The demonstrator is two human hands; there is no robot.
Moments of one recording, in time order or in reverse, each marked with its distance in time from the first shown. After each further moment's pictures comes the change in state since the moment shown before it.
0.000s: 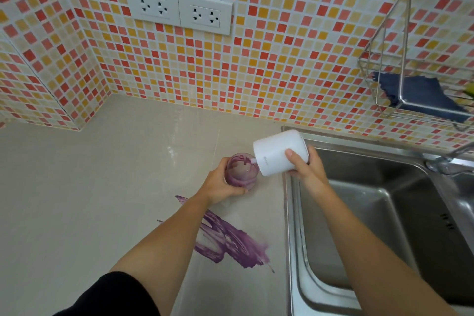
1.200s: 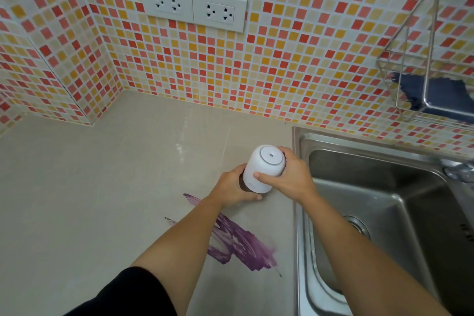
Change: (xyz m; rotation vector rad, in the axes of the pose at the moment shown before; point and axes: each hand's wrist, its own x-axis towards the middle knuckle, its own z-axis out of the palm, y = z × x) left_hand -0.001 -0.001 0.008 0.216 -0.040 0.047; right_hand 0.013 0.021 0.037 -0.748 -0.089 -0.158
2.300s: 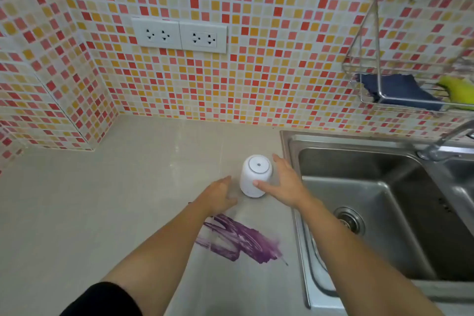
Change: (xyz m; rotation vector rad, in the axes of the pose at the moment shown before) left_hand -0.032 0.004 -0.036 0.553 -0.174 -0.051; right_hand -0.035 -0.005 0.002 -0.091 -0.113 0.065
